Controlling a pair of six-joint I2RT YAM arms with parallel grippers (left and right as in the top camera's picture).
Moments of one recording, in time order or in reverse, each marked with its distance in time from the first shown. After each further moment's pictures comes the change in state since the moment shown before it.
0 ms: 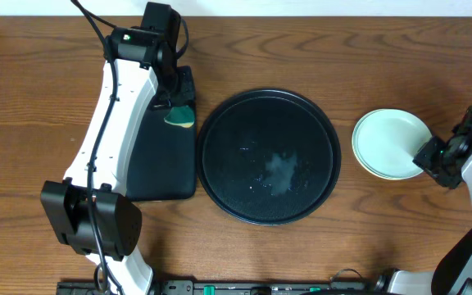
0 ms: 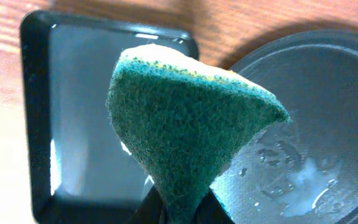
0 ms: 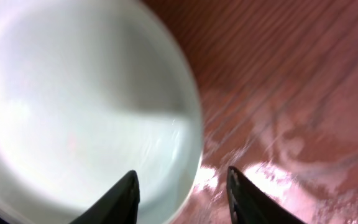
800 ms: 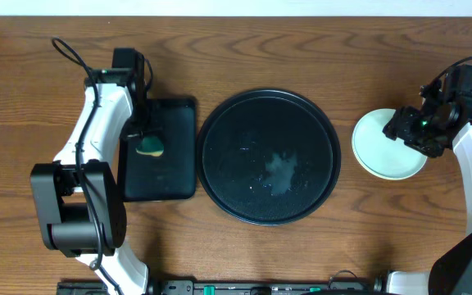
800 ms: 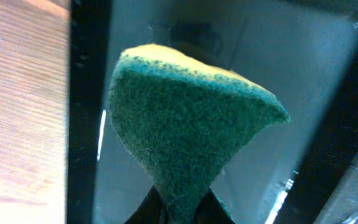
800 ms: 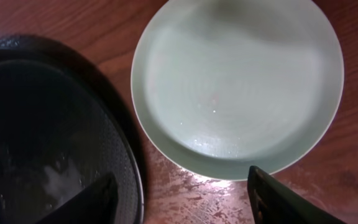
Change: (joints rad) left arm 0.202 0.000 -0.446 0.325 -0.041 0.129; right arm 0.205 -0.003 0.265 -0.245 -0.142 -0.116
